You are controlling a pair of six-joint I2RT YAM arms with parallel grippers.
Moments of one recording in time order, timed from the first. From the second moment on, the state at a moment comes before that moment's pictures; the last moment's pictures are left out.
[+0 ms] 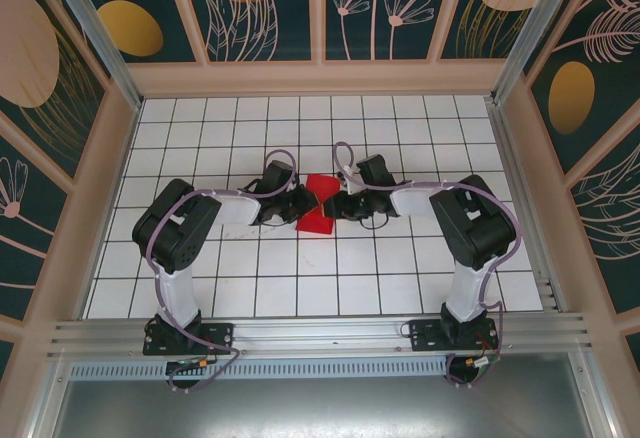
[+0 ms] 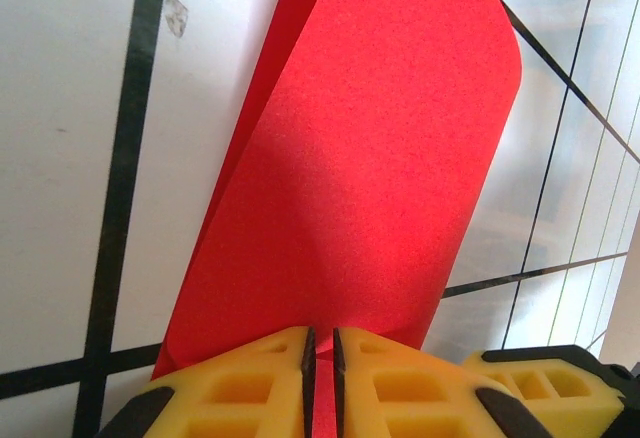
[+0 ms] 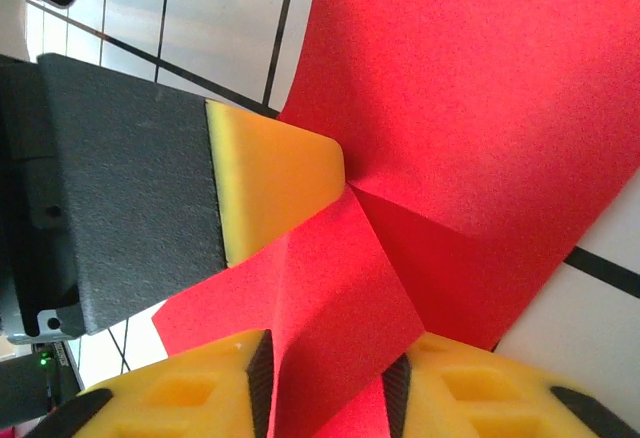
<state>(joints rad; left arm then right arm) -0.57 1.91 0.91 0.17 0.35 -1.07 0.53 1.85 0.91 0.01 -0.66 0.48</state>
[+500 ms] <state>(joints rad) -0.57 1.91 0.91 0.18 0.35 -1.04 0.53 1.86 0.89 0.02 -0.61 0.53</state>
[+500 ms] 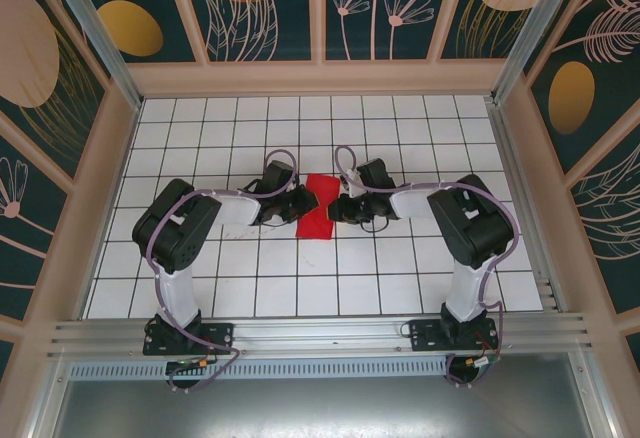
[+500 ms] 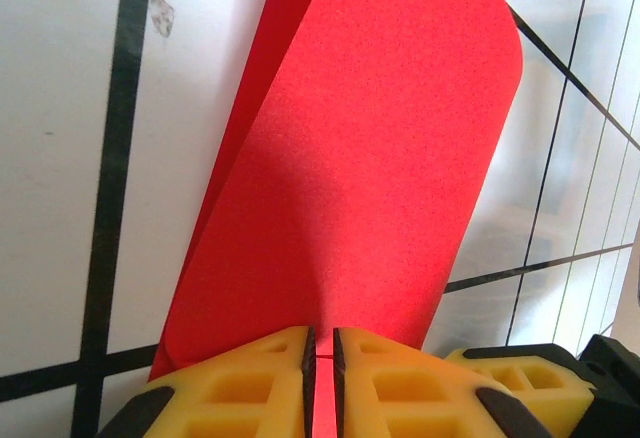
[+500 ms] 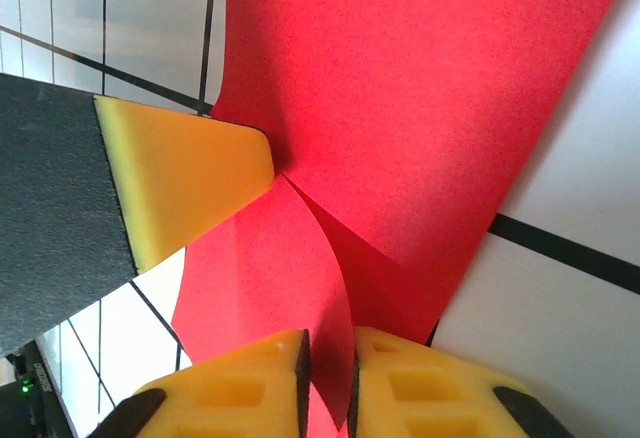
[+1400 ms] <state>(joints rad) -0.57 1.91 0.90 0.19 0.36 -1.03 0.68 1.72 0.89 -0.01 -0.46 0.73</state>
